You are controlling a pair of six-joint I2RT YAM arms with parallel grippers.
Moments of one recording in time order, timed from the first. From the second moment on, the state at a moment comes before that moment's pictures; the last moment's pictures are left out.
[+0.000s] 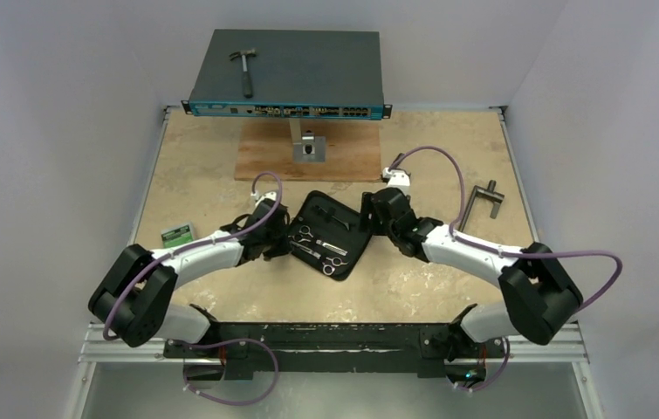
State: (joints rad) left arm -0.60 1.38 0.62 -0.18 -0.09 -0.75; right arm 0.71 1.38 0.73 -0.07 0.37 0.59
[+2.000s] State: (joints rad) left arm -0.80 1.17 0.72 -0.42 -0.21 -0.81; right arm 0.84 1.25 0.32 0.28 0.11 0.81
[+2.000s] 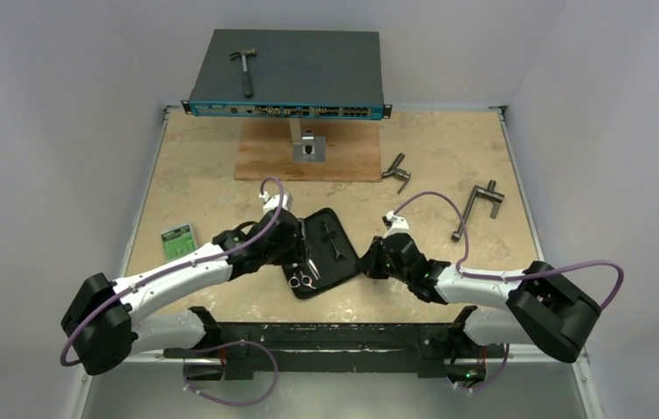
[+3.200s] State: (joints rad) left arm -0.97 1.29 0.64 -0.47 -0.27 -1.05; right arm 0.88 1.28 0.28 0.37 0.12 0.91
